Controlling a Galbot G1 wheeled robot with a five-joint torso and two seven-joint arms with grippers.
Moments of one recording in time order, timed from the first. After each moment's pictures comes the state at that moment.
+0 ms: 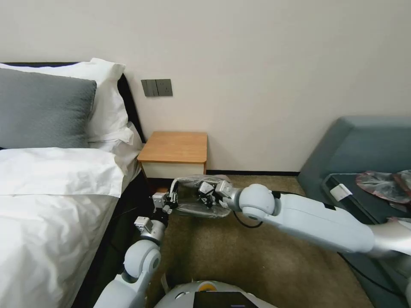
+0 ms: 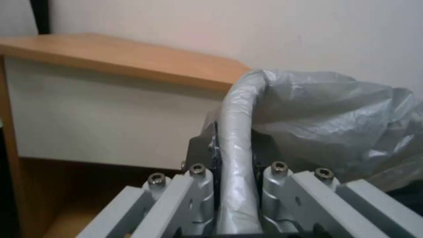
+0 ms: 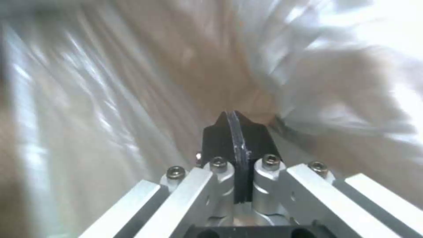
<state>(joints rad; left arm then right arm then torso) 1.47 -1.27 -0.34 -2.16 -0.43 0.09 -0.15 -0.20 0.71 -0.68 2.16 0.93 -0.73 0.14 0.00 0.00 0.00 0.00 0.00</state>
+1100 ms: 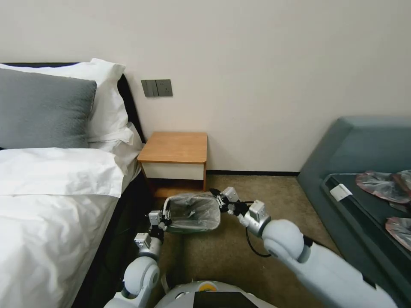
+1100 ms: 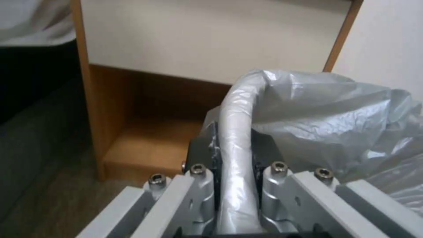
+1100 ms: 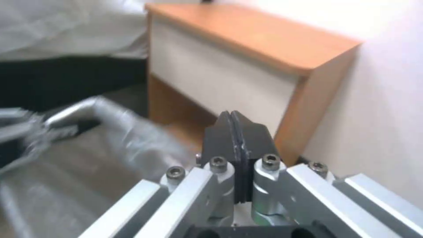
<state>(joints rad) 1.60 -1.30 -0.38 -2.05 -0.37 0.03 -0.18 -1.17 0.85 0.06 2.28 0.41 -0.36 0.05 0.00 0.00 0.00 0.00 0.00</state>
